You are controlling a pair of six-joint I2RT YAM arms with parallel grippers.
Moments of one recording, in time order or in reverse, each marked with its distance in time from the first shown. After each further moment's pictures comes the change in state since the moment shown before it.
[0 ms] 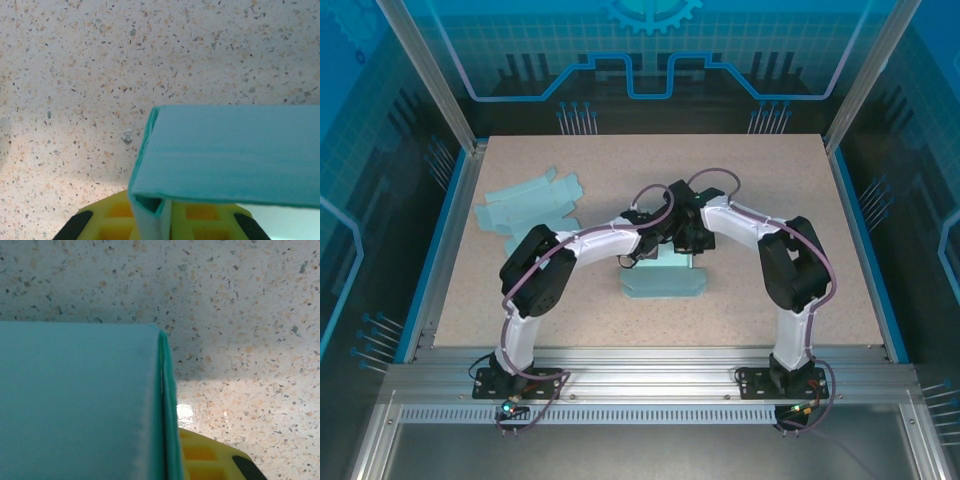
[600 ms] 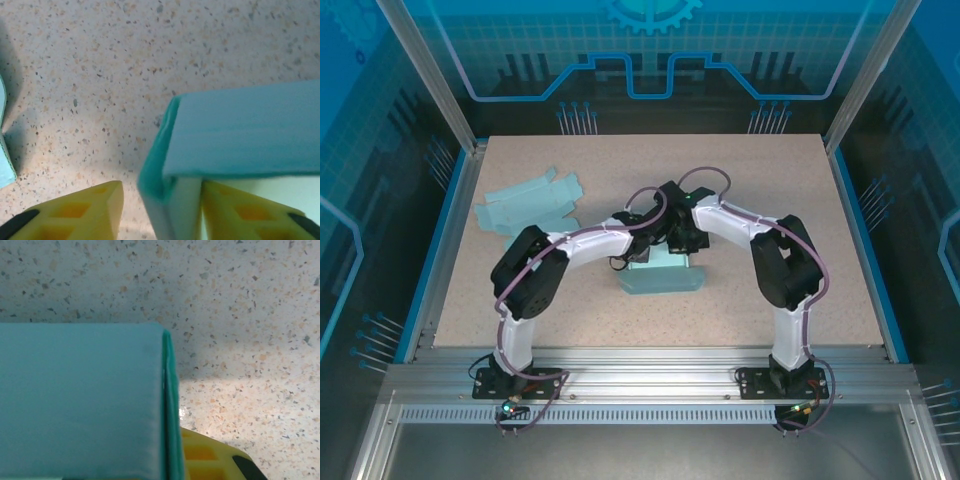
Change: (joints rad) left arm 0.029 -0.085 -0.094 0.010 0.048 0.071; right arm 0.045 0.043 0.058 -0.039 0.066 0.002
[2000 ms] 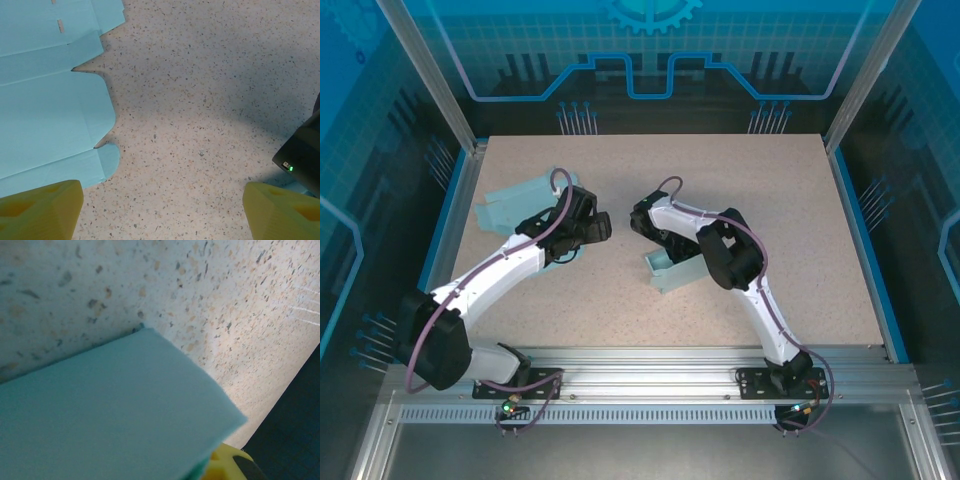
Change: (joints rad) left arm 0.256 -0.605 -0.360 0.228 0.193 0.076; right arm 0.090 0.437 0.413 -0.589 0.417 -0.043
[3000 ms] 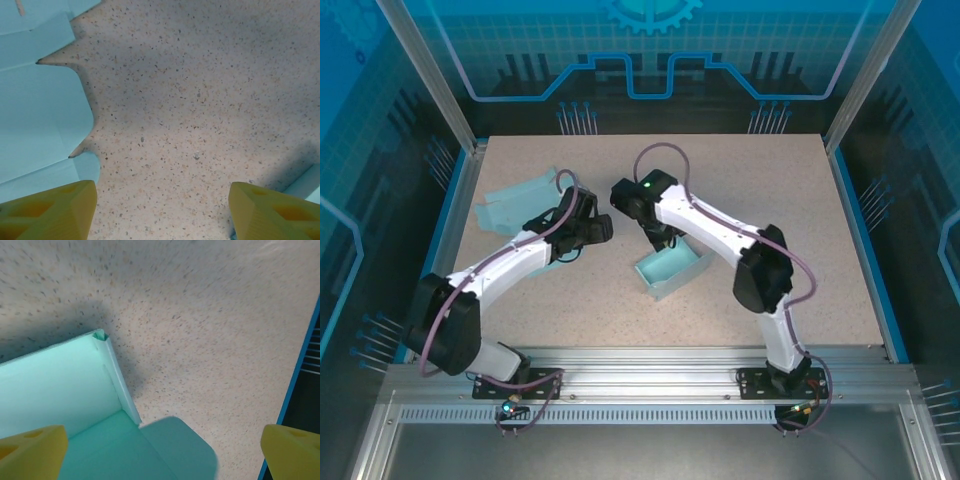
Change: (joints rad) left arm 0.041 0.098 -0.046 0.139 0.104 0.045; right arm 0.142 -0.378 0.112 -0.051 0.062 0.006
